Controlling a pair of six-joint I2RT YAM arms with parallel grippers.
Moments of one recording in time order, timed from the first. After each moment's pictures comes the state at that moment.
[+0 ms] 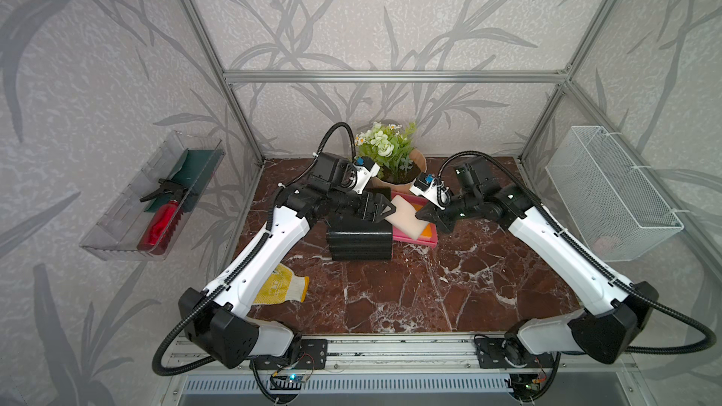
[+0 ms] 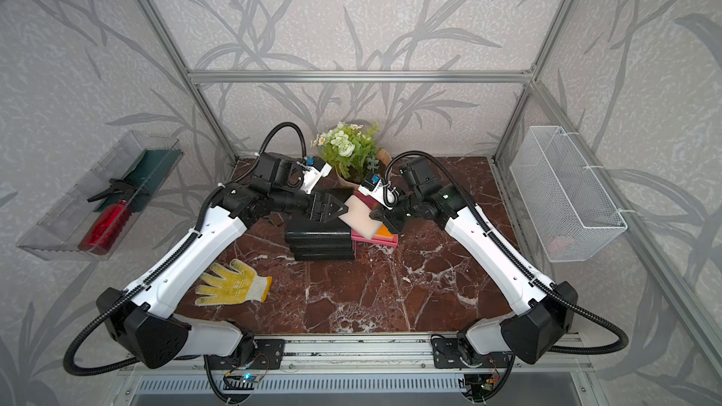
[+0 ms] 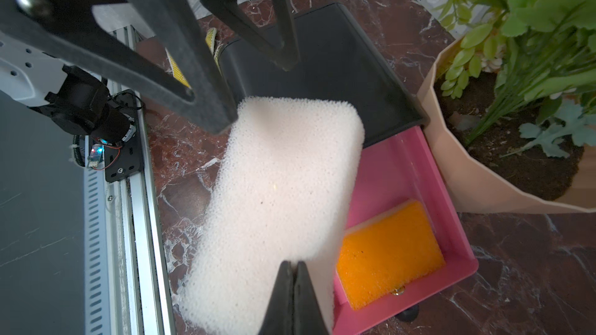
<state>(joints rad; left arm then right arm) -0.47 1.39 1.44 -0.80 0.58 -0.20 0.55 1.41 1.47 -0.91 -0.51 -0.41</state>
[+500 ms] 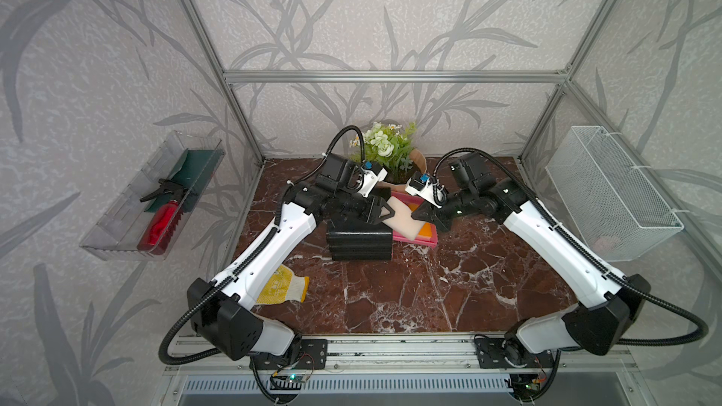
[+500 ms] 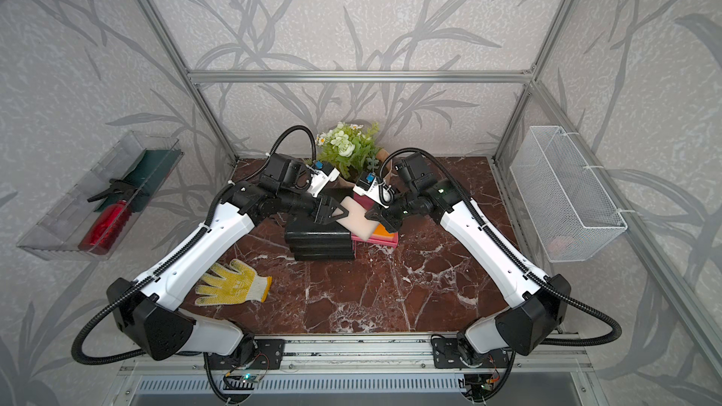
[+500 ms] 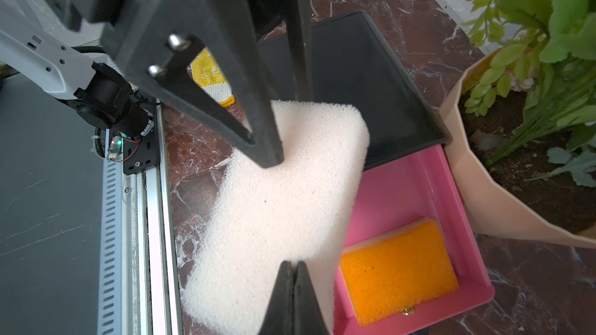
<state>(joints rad) -0.48 1.44 1.45 -0.83 0.60 -0.15 0.57 1.46 1.54 -0.95 -0.55 -0.45</state>
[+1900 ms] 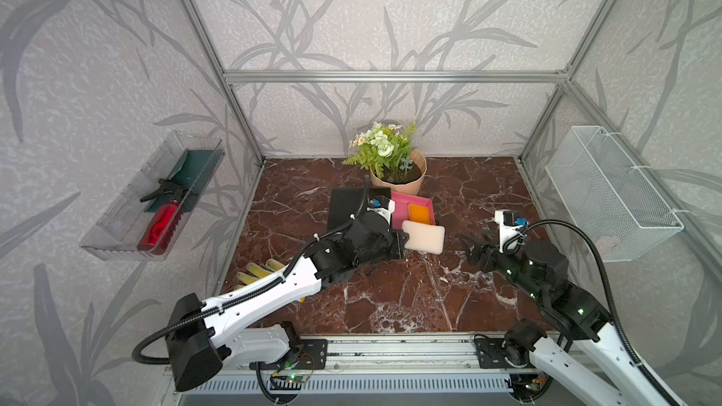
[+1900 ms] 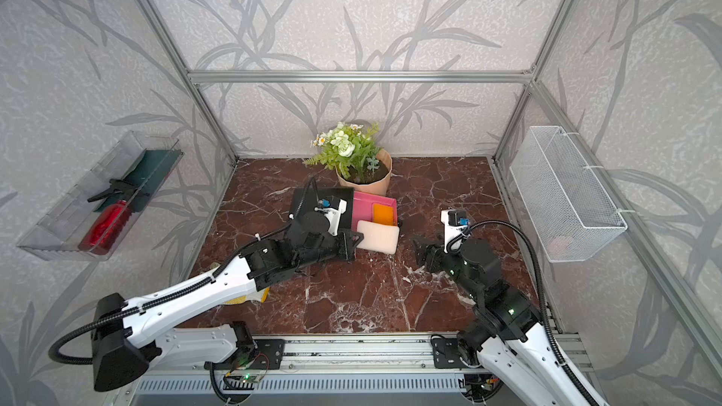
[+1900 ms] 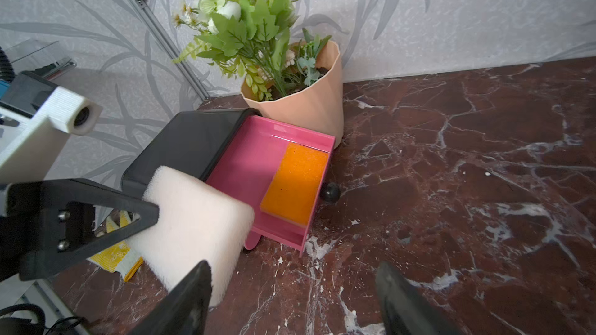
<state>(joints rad) -0.93 1.22 1.00 -0.30 -0.04 -0.79 0.58 0.49 0.67 -0.51 0.07 0.42</state>
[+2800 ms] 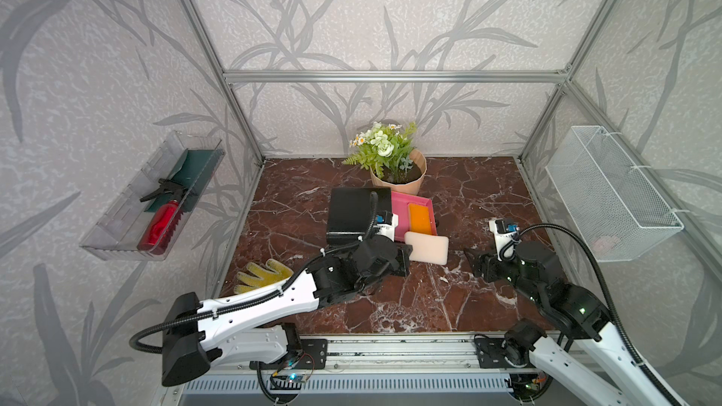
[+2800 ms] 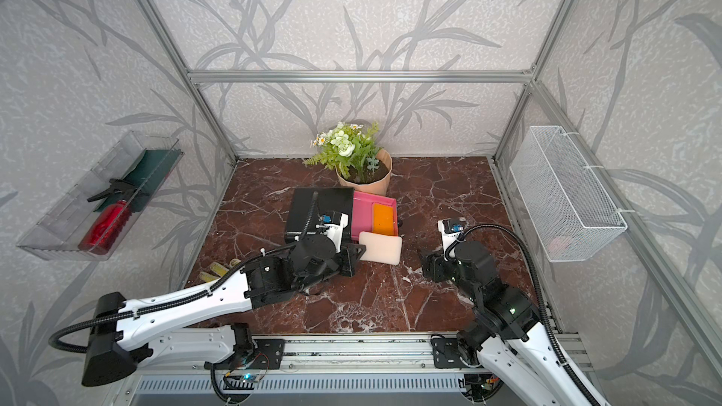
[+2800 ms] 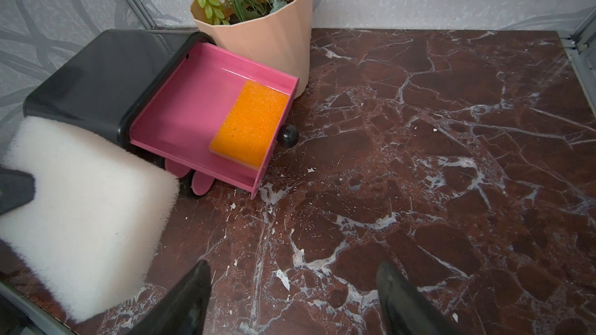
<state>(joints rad) -1.12 1.12 0.89 -0.28 -0.25 -0.85 0.58 0.53 0.71 -0.72 0.13 0.29</state>
